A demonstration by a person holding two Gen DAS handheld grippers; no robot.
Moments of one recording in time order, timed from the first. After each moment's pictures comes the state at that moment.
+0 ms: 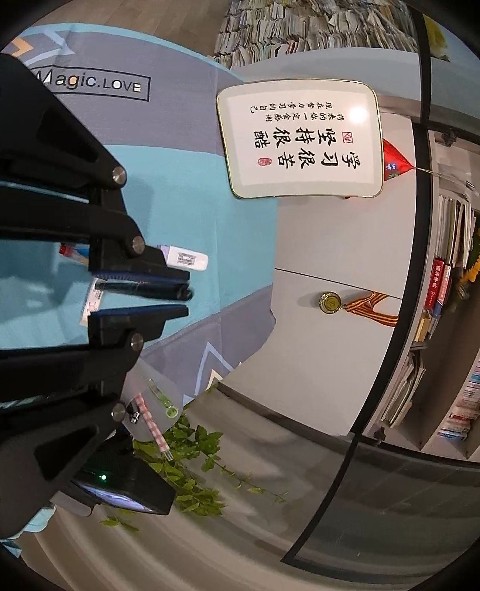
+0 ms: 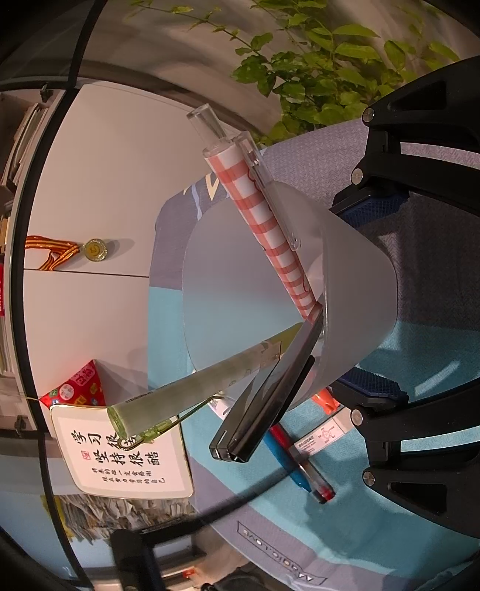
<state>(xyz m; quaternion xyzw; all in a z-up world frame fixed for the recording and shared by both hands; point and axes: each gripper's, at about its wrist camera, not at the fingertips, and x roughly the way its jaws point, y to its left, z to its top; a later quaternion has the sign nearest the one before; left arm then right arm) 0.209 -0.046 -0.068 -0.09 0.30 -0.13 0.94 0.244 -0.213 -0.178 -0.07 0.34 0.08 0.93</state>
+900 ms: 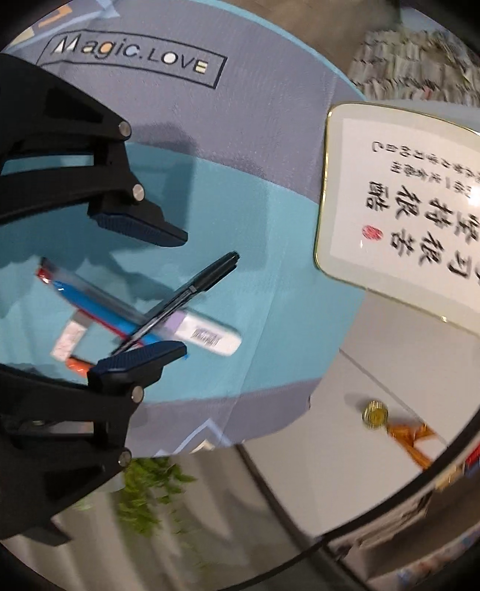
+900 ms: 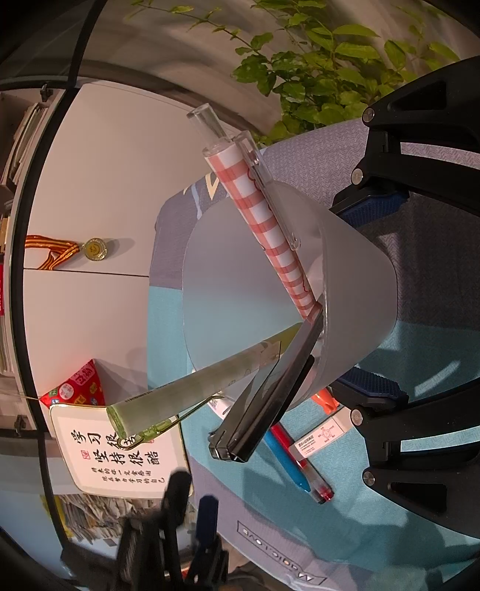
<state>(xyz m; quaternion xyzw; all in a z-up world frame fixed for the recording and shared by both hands) 0.310 0.007 -0.136 -0.25 0.47 -0.01 0.84 0.244 -0.213 -0.178 -0.07 0.34 0.08 0.93</state>
